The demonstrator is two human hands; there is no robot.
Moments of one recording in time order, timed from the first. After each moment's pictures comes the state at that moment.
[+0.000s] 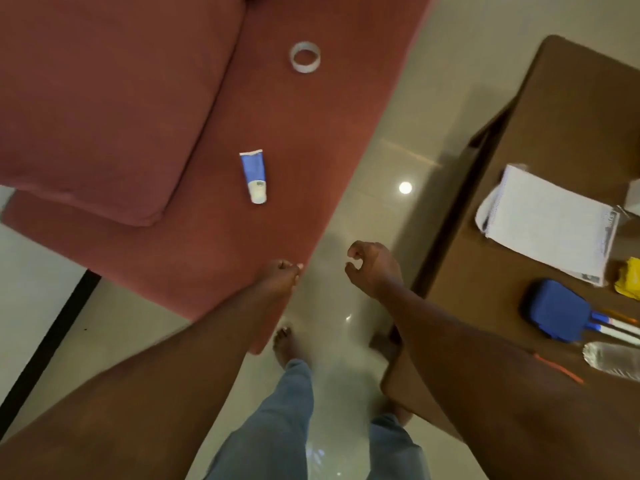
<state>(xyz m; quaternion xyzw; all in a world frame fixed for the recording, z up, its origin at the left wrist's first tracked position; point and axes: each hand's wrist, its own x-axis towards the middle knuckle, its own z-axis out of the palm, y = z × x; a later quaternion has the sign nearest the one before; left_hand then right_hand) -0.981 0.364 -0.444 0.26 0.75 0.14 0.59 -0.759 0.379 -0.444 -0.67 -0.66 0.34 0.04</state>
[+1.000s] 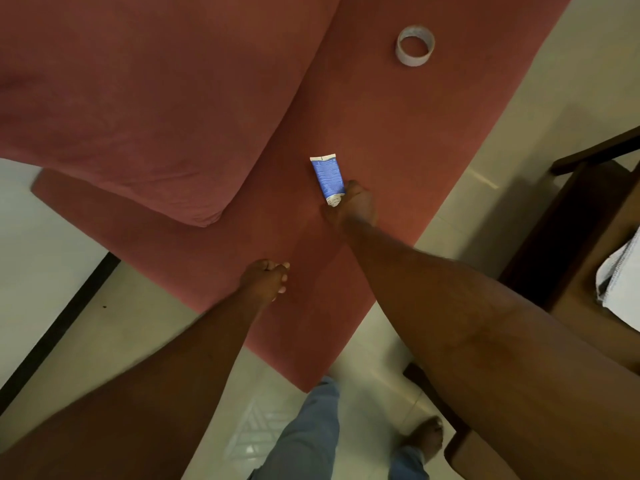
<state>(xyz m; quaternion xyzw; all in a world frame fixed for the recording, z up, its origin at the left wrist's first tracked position) -1.169 0.409 -0.520 0.14 0.78 0.19 0.58 -1.006 0.563 -0.526 -0.74 -0.57 0.35 0.09</state>
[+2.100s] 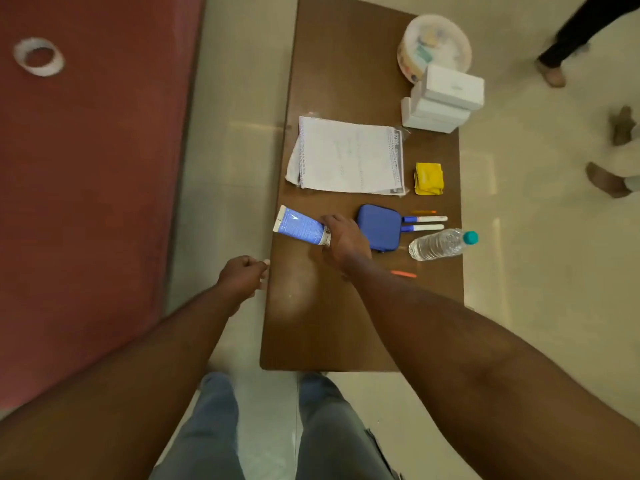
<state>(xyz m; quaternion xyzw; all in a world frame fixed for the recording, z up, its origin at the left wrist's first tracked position) -0.713 0.319 -0.428 0.39 0.66 0.02 0.64 -0.479 0.281 -0.418 -0.80 -0.54 0.27 0.05</state>
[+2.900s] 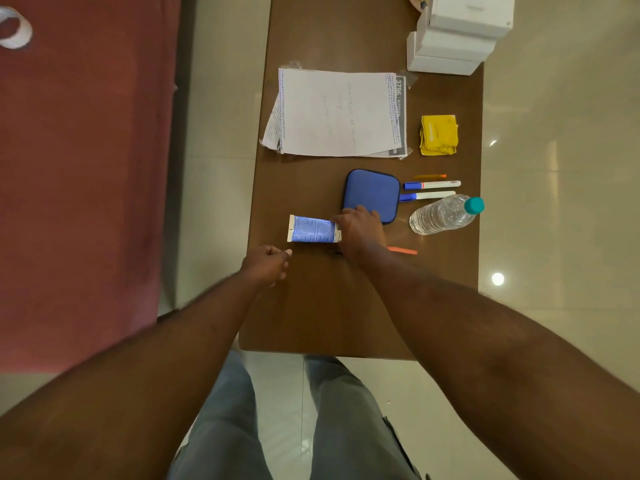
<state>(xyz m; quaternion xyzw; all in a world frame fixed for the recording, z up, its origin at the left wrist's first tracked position) -0.615 0.263 -0.459 0.41 0.69 -0.04 0.60 -0.400 0.232 -0.484 -0.73 -0.63 0.23 -0.12</state>
